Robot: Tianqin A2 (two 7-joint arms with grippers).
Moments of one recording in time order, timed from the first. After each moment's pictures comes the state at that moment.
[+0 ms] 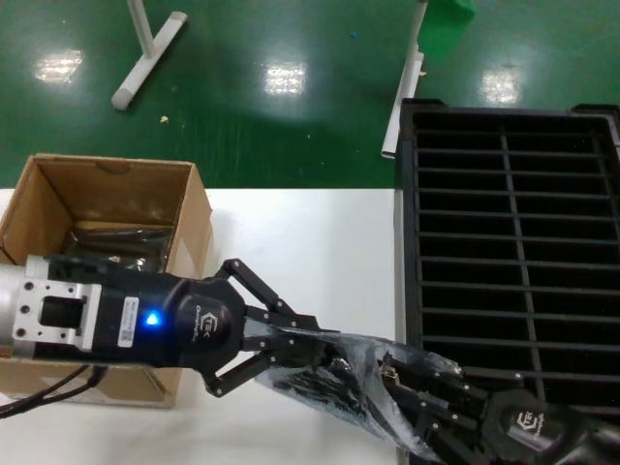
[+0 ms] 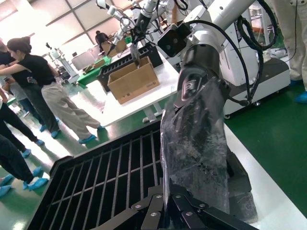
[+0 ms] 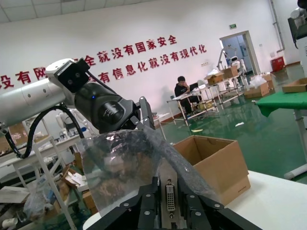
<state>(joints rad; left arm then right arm) -0.62 -0.82 1.89 -1.59 -1.90 1.29 0.25 -0.03 0.58 -1.64 1.60 2.23 -1.05 -0.03</state>
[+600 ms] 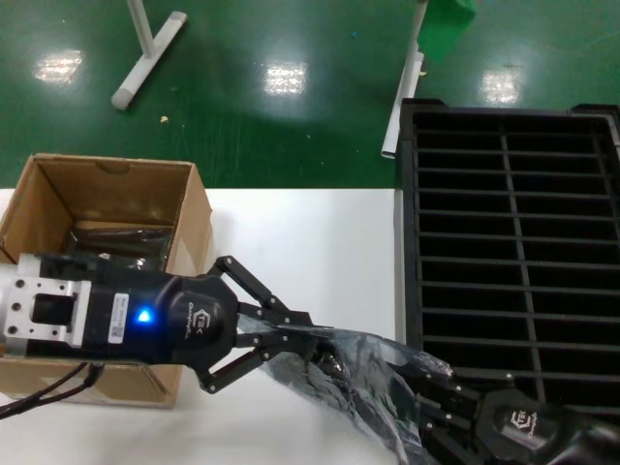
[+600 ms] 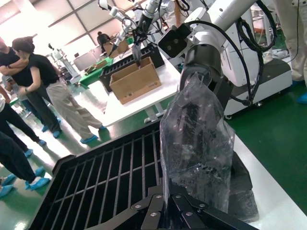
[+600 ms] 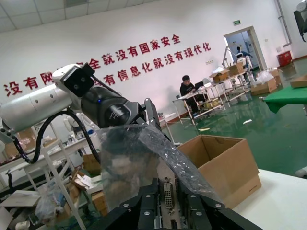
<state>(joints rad) -0.62 -0.82 1.88 -1.57 -1.91 1.30 0.27 -0.01 0.58 -1.66 1.59 2.24 -1.07 0.01</state>
